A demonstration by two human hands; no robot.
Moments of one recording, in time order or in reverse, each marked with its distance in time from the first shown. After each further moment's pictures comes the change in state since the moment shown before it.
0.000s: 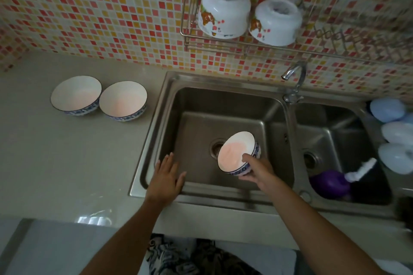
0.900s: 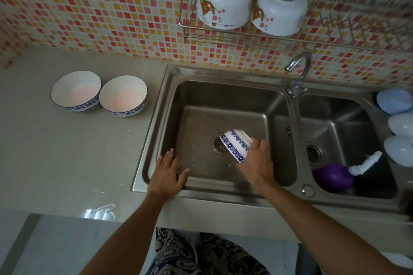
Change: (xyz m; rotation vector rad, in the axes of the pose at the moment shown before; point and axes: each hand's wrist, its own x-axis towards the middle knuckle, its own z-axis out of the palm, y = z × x) left_hand -0.002 -0.002 -0.004 -0.018 -0.033 -0.021; right_hand 0.011 0.020 0.012 -1.170 0.412 -0.653
